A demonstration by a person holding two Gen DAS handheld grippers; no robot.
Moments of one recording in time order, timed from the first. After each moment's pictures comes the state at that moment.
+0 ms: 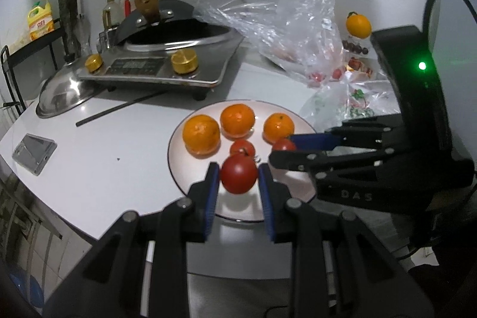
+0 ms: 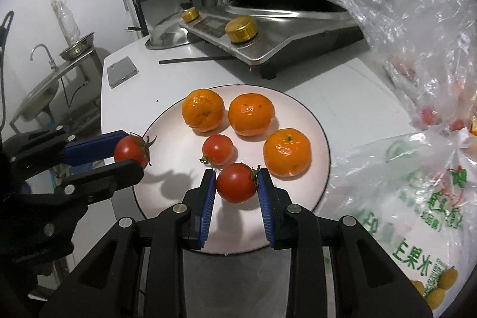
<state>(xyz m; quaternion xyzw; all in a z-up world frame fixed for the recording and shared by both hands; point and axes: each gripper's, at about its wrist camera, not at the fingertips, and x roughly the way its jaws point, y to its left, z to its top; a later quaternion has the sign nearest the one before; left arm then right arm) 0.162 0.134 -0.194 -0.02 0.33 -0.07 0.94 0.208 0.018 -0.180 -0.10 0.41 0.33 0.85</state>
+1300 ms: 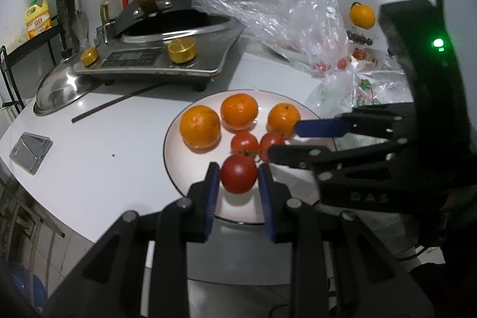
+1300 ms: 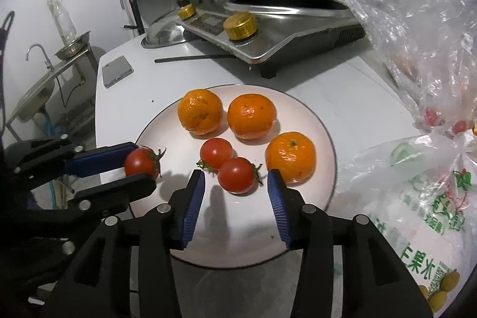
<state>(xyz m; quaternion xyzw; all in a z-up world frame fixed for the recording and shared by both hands) 0.175 0.130 -0.206 -0.01 0.34 -0.06 0.94 0.212 0.021 -0.182 -0.10 0.41 0.32 0.85</state>
